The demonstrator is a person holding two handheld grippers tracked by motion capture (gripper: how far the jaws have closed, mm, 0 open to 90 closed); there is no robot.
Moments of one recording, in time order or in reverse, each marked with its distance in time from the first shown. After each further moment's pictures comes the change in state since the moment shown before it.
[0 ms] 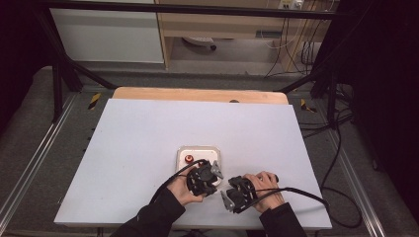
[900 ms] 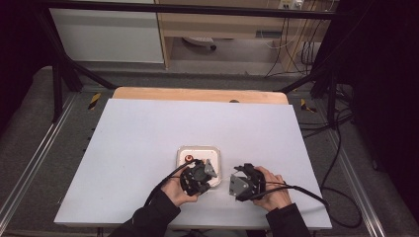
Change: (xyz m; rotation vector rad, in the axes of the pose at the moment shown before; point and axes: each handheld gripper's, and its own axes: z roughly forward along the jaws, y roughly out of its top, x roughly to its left) left arm 0.004 -0.018 -0.012 -0.023 0.093 -0.052; right arm -0.012 -0.025 -0.012 -0.060 0.000 0.447
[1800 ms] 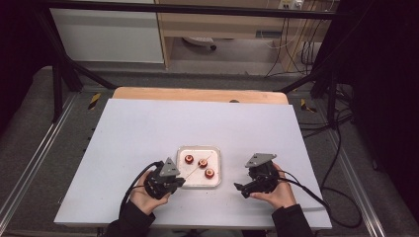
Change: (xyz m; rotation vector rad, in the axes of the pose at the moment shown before) left arm 0.022 -0.083 -0.036 -0.240 0.115 -0.196; right arm -0.022 -0.041 0.011 -0.070 0.201 0.782
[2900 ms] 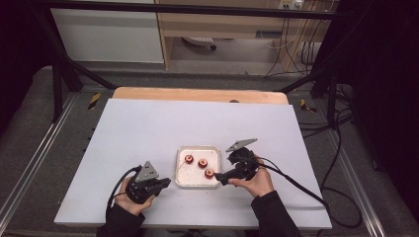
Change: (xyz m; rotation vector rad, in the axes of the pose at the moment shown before) left arm 0.019 -0.041 -0.017 -0.105 0.031 -0.085; right arm 0.017 0.059 0.022 0.028 0.087 0.155
